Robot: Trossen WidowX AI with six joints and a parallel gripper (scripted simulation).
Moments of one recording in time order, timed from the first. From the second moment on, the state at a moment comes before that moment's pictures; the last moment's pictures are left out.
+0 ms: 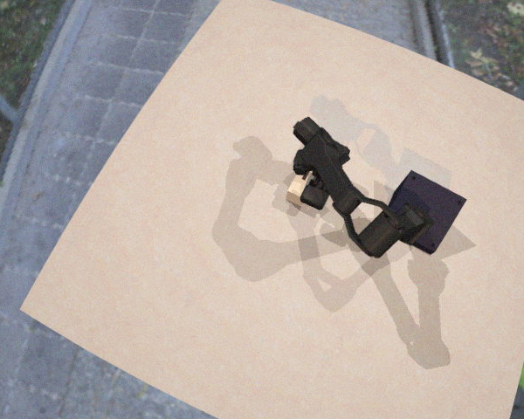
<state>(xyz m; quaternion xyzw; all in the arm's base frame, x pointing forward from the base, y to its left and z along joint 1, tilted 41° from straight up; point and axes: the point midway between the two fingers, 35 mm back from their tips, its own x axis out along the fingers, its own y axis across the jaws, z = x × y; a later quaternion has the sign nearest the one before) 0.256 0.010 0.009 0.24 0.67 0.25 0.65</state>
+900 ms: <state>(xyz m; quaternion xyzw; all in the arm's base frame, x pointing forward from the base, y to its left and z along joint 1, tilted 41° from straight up) 0.258 0.010 0.010 0.25 0.68 0.24 0.65</state>
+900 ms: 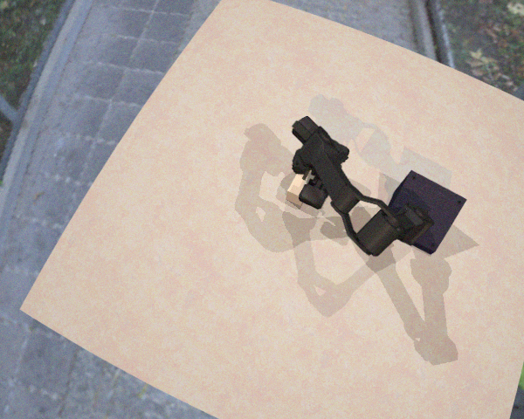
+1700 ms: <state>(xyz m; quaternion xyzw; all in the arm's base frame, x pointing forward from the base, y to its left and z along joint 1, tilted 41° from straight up) 0.265 0.010 0.009 0.25 0.68 0.24 0.64</state>
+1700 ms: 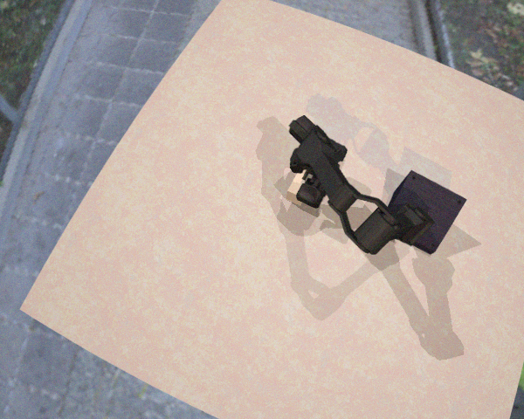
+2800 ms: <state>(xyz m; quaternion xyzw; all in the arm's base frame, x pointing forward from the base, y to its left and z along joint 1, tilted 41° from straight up) 0.265 0.010 0.010 0.25 0.68 0.24 0.64</state>
